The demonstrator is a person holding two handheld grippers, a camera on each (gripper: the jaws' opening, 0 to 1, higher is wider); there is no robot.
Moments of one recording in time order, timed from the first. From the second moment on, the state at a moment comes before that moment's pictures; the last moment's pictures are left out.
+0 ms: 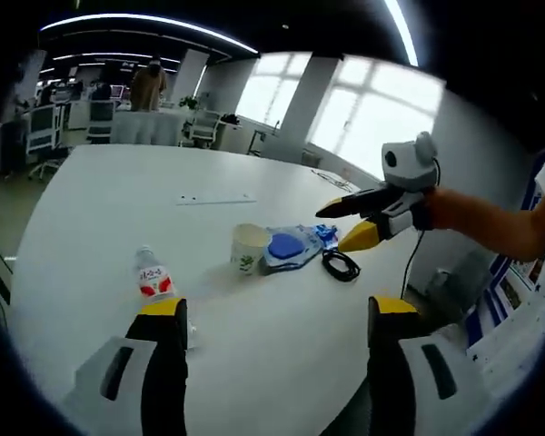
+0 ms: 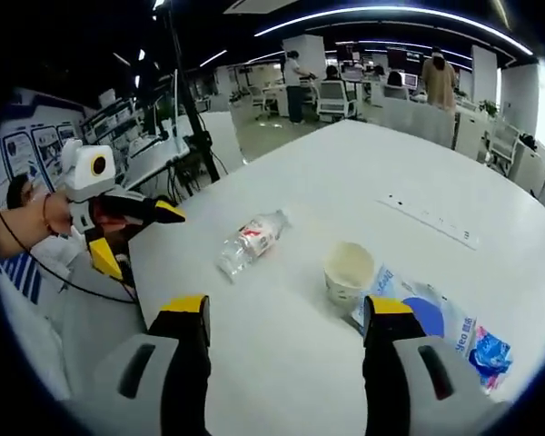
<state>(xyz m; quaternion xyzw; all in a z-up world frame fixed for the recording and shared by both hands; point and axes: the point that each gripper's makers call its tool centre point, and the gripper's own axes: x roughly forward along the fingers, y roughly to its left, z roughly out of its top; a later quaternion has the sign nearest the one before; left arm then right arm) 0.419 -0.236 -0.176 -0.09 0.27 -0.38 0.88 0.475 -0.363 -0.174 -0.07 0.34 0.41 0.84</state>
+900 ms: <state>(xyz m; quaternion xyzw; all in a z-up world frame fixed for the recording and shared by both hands) 0.439 -0.172 -0.193 -0.12 0.27 -0.35 0.89 0.516 -0.251 -0.190 -0.05 0.36 0.45 0.82</state>
